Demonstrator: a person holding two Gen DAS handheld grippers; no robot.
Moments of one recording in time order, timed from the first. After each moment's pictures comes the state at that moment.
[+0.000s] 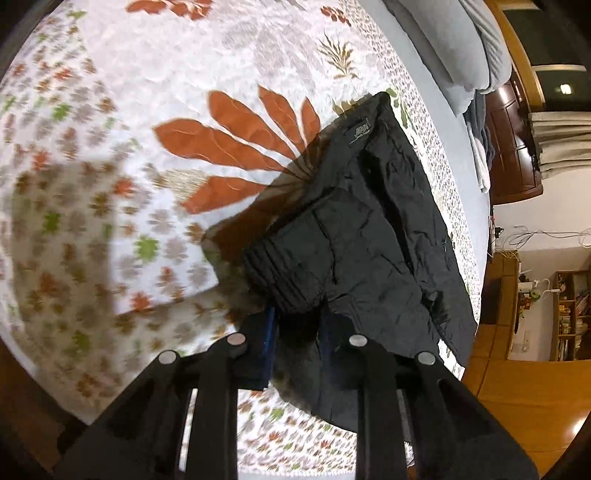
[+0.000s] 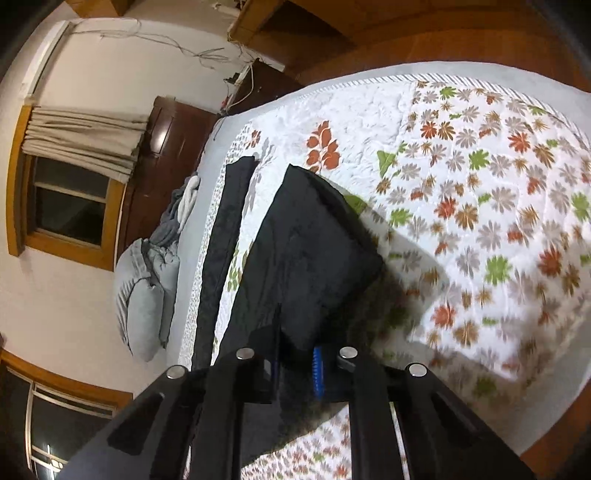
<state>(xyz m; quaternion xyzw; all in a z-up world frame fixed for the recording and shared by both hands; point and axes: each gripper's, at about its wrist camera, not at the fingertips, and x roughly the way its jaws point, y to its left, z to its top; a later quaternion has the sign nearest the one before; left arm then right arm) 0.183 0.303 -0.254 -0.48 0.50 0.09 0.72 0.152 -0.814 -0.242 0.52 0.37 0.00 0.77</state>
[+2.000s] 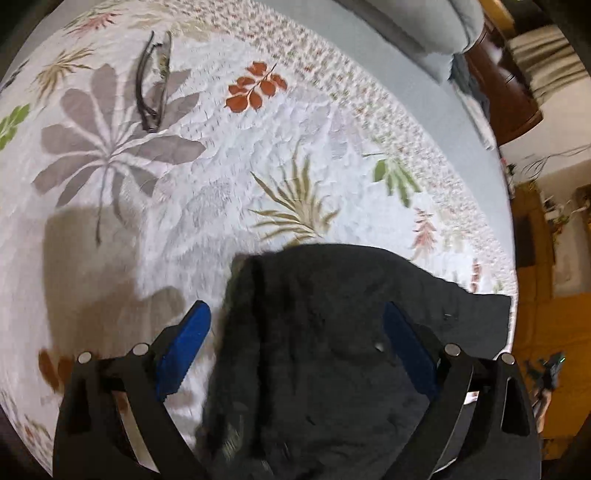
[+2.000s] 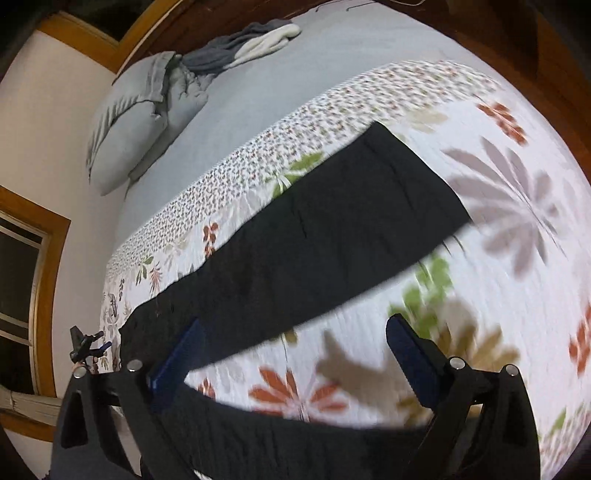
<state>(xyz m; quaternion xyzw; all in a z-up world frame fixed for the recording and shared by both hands) 0.423 0.428 -0.234 -0.31 0.57 0.02 0.76 0.487 -0.597 -0.129 0.21 0.57 0.16 0.78</state>
